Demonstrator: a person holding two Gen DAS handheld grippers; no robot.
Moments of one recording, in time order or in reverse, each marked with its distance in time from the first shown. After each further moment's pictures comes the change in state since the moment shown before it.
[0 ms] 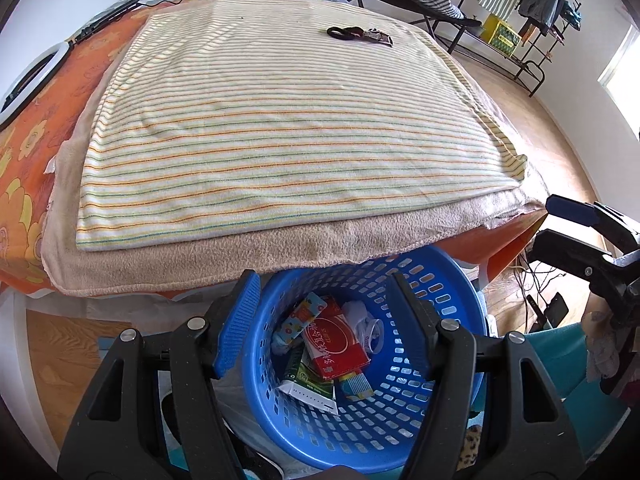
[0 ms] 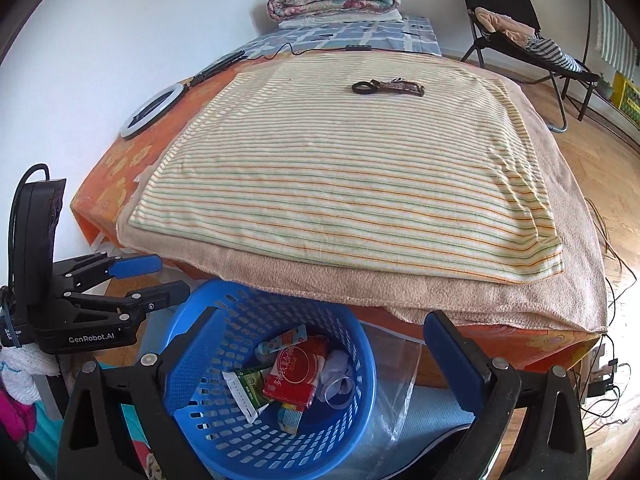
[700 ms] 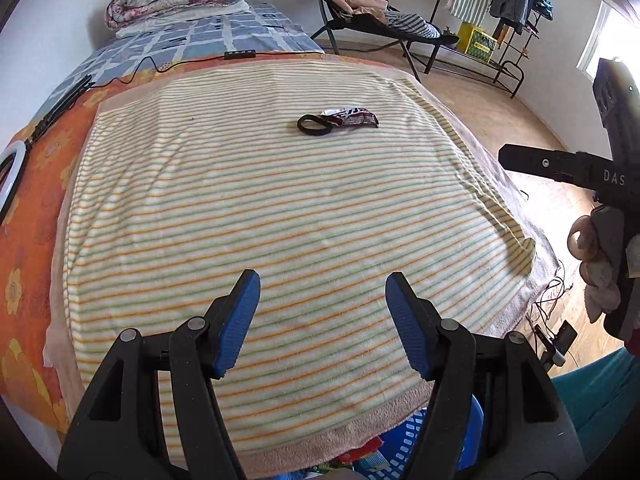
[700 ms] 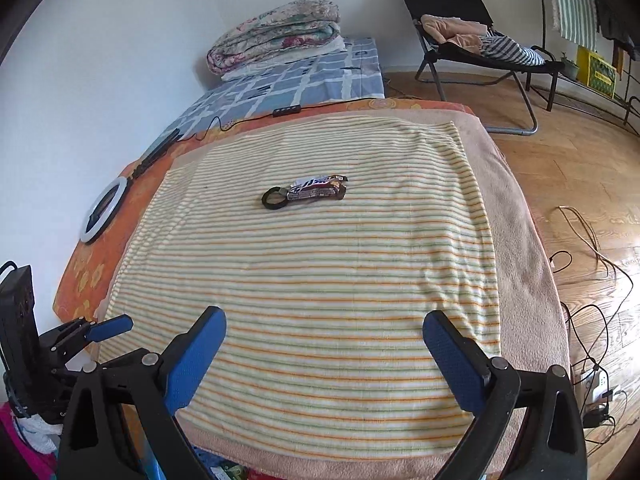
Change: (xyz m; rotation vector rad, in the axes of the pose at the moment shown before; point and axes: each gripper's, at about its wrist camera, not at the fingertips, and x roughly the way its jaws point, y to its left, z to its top) left arm 0.030 -0.017 0.144 0.141 -0.098 -0.011; right arm 0.024 -0.105 0.146 0.180 -0.104 -0.034
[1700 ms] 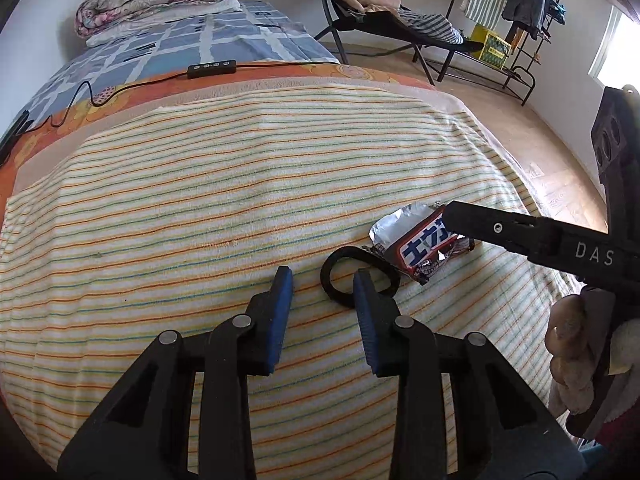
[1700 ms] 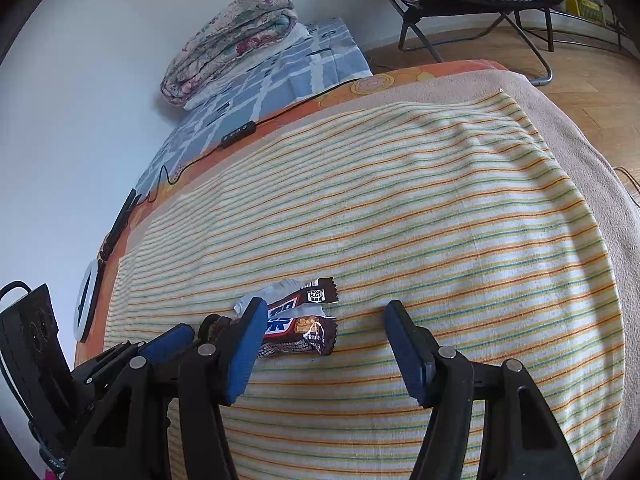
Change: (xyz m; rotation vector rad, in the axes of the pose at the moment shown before) left arm 0.165 0.033 0.136 0.006 -0.011 -0.008; right arm 0.176 -0.038 0.099 0.207 0.011 0.096
